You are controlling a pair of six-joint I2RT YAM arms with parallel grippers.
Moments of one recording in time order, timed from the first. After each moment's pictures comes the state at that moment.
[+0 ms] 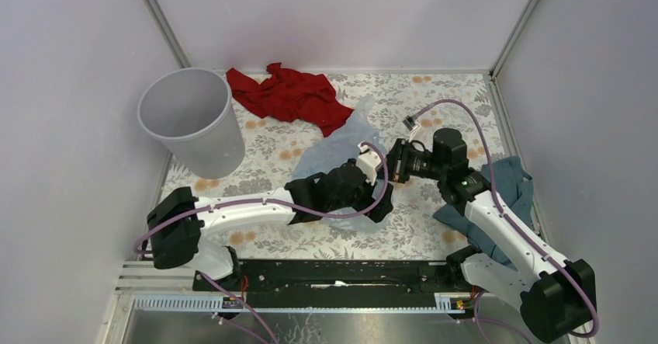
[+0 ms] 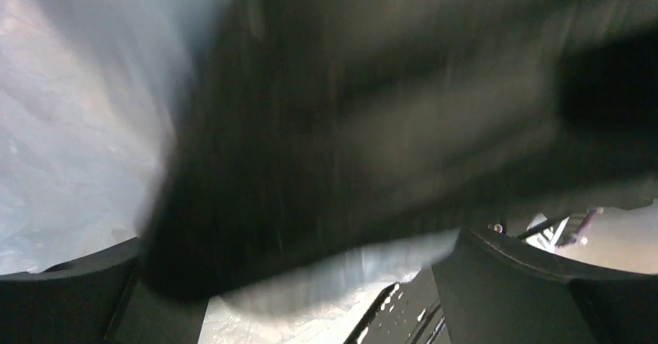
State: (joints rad) left arm -1.16 1.47 0.98 -0.06 -0.08 -0.44; right arm 0.38 1.00 0.69 -0.07 -0.75 0.82
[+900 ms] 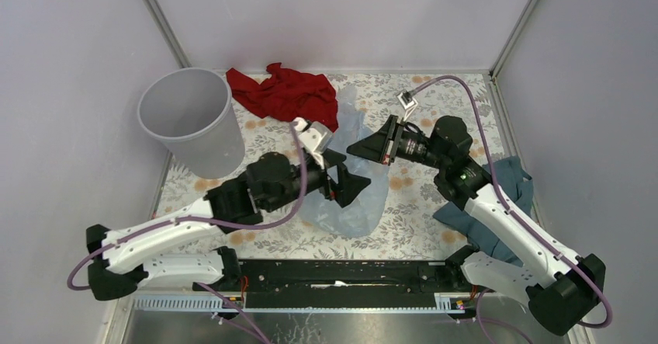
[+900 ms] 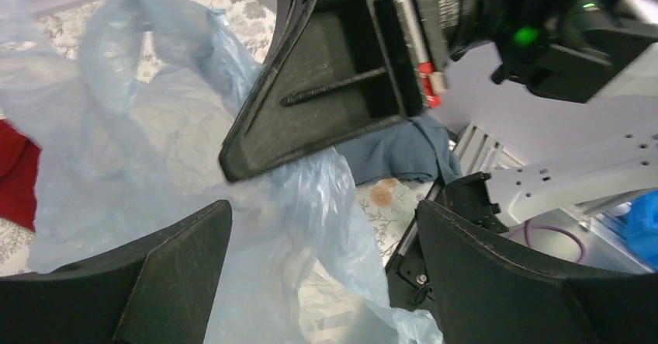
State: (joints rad) left arm -1.16 0.97 1.03 -0.14 -0.14 -0.34; right arm 0.56 1.01 0.89 0.12 -0.65 1.02
